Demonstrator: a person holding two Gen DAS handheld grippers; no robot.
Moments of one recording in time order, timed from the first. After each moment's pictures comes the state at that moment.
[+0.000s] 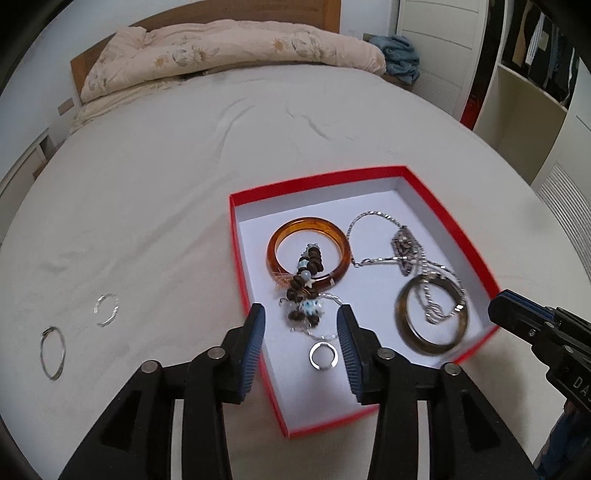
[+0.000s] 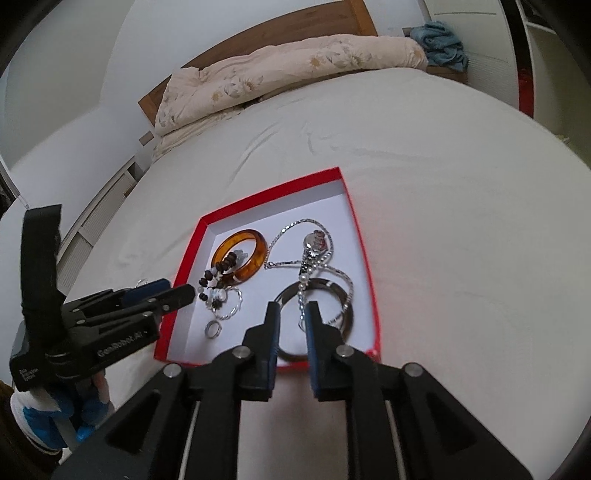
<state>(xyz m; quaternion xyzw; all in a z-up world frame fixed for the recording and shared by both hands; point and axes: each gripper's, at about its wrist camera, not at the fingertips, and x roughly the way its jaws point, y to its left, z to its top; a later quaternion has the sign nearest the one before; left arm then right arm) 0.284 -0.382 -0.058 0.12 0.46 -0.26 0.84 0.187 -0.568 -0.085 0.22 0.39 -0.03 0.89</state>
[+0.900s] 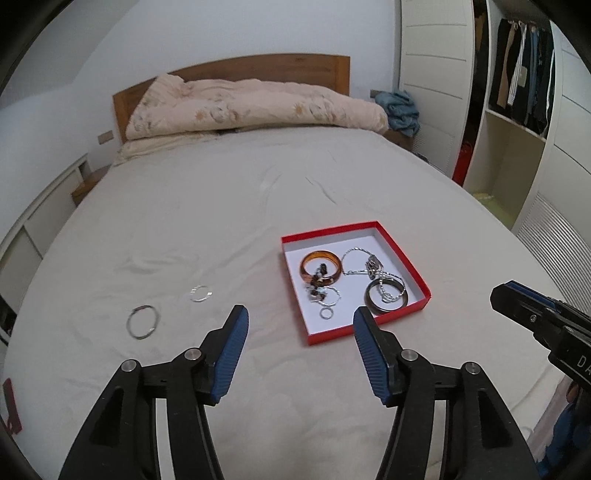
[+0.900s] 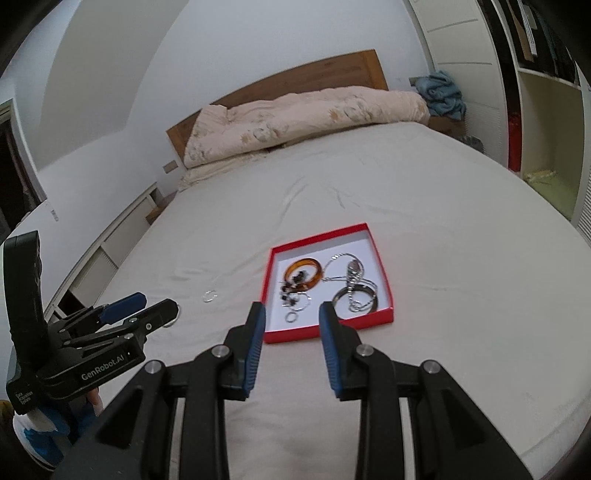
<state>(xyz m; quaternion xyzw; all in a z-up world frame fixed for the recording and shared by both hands) 0.158 -0.291 0.078 0.10 0.37 -0.23 0.90 0.077 -0.500 0.047 0.20 0.32 -0.03 0.93</state>
